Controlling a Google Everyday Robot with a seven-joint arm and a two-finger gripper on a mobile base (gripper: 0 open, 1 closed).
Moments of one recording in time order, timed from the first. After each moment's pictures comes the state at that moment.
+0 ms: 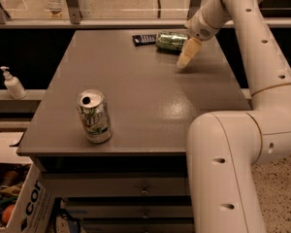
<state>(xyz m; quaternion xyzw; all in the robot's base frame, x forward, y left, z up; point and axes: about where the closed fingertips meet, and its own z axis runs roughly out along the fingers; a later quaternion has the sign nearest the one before) 0.807 -0.155 0.843 -0.61 0.74 0.05 0.30</state>
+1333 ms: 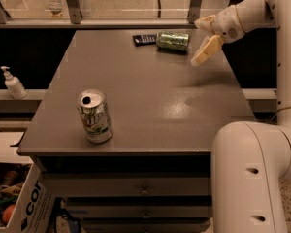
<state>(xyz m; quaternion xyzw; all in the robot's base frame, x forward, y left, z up) 0.743 -0.172 0.888 -0.59 0.67 0.21 0.39</state>
